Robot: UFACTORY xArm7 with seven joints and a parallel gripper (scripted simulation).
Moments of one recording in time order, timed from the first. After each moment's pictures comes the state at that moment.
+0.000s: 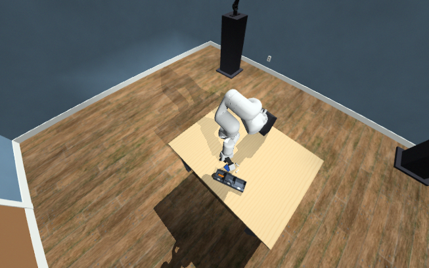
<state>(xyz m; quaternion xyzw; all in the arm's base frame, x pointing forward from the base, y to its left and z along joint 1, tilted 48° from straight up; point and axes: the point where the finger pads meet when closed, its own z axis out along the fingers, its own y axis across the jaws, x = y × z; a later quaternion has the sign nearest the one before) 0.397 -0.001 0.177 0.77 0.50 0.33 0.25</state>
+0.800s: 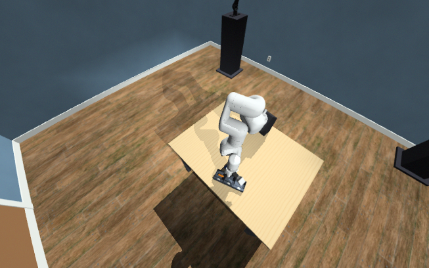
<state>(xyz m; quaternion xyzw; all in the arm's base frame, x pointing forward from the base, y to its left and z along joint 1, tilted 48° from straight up) 0.439 0.103 0.219 0.68 0.61 0.29 0.29</state>
